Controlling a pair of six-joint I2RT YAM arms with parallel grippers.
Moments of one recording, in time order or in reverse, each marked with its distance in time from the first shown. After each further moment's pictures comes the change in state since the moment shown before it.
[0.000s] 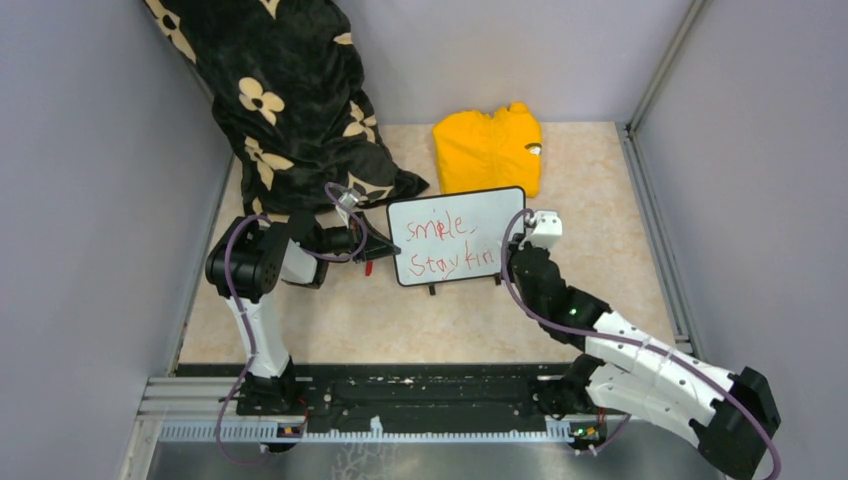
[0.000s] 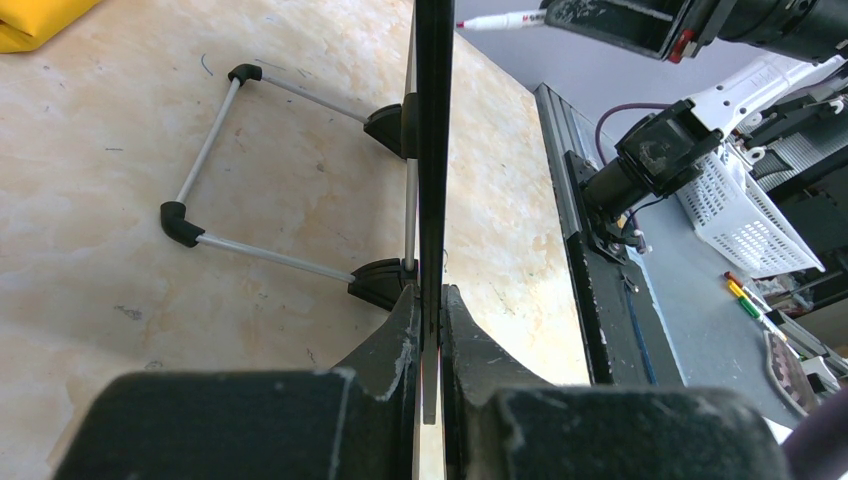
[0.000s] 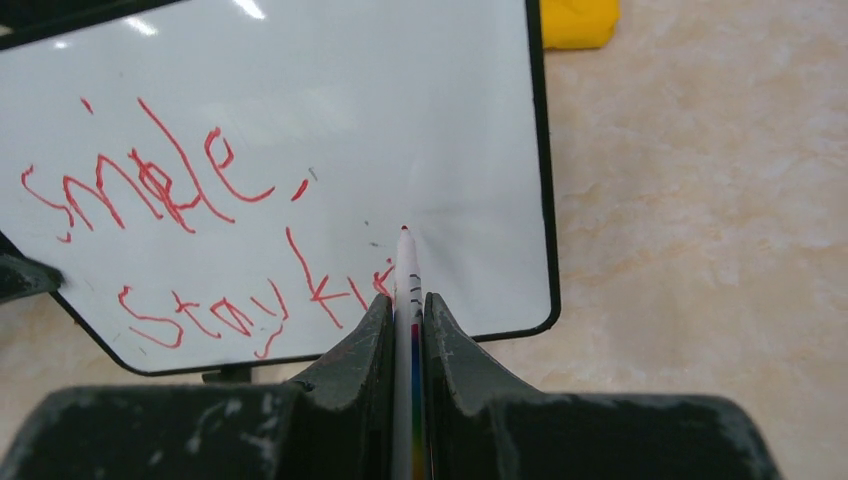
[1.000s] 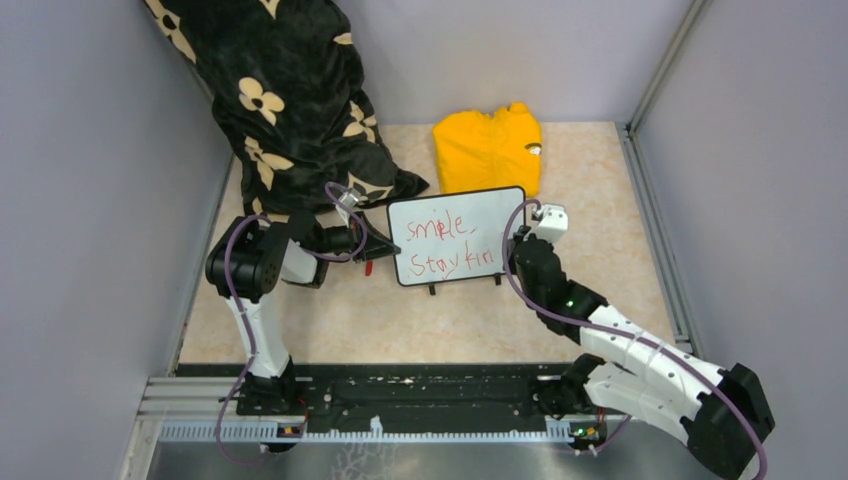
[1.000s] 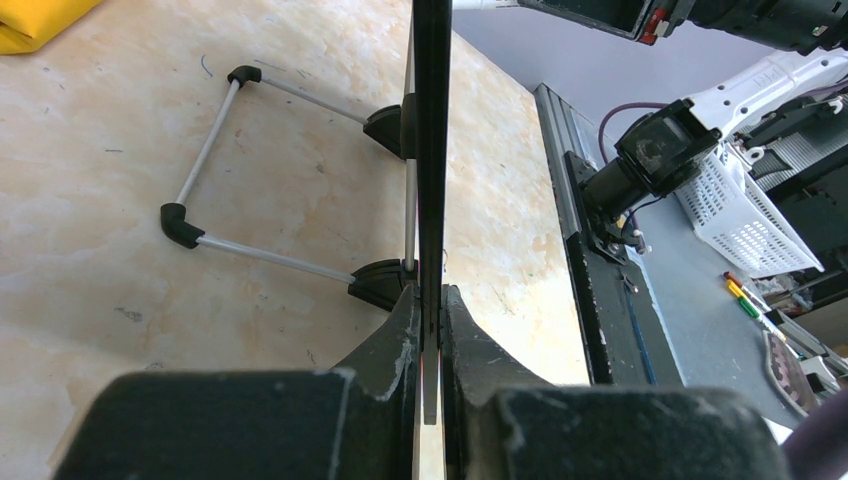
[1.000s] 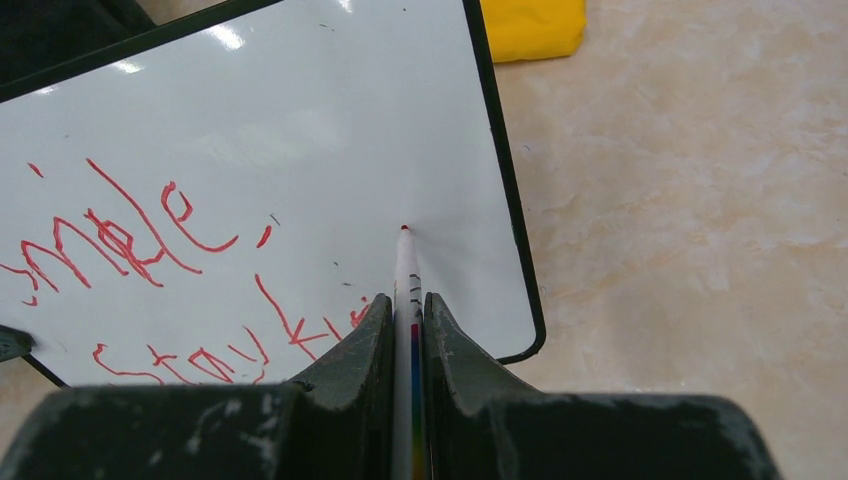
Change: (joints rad) left arm 0.000 0.000 0.003 -0.003 0.001 0.000; right arm -0.092 0.034 0.000 0.062 -0.005 0.026
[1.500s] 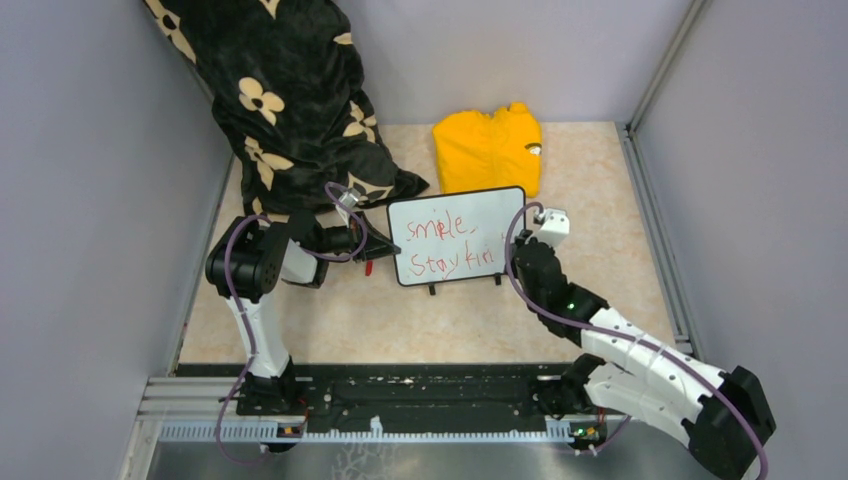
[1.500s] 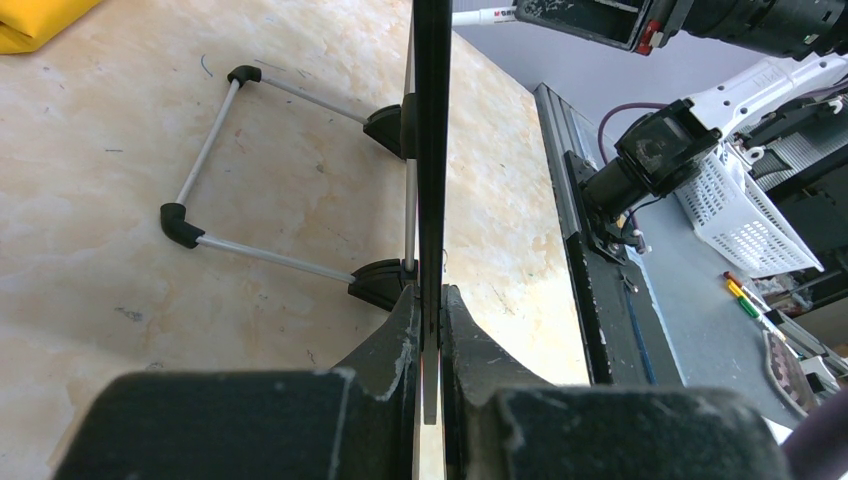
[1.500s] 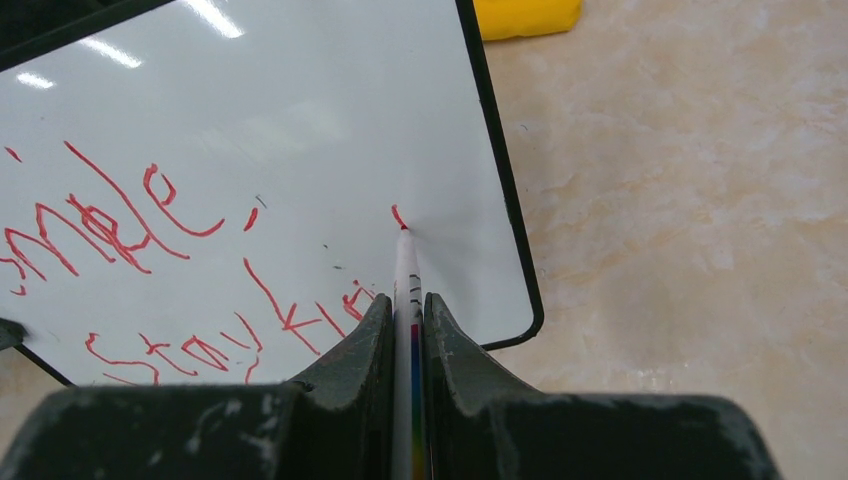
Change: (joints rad) left arm 0.000 0.000 0.001 -0.001 0.000 0.000; right arm 0.000 -0.012 -0.015 -0.020 -0.007 0.032
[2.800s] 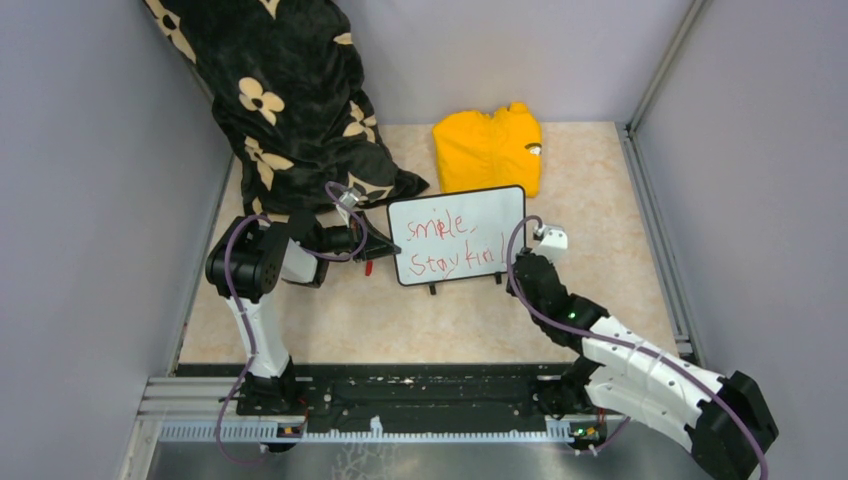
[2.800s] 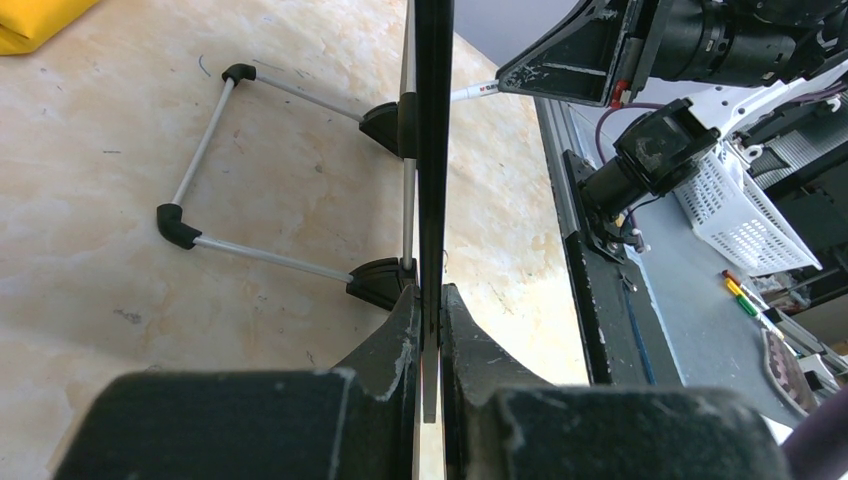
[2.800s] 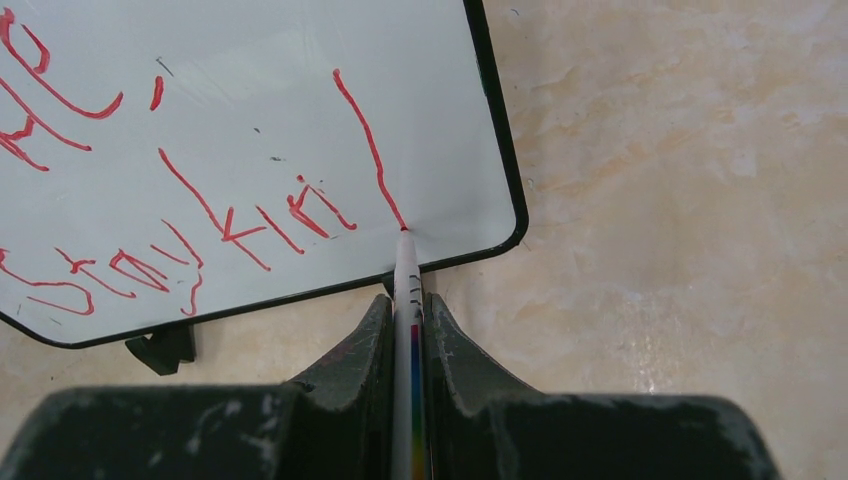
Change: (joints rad) left arm -0.001 0.000 0.005 -0.004 0.005 0.000; right arm 0.000 -0.049 -0.104 -0.089 -0.074 0.087
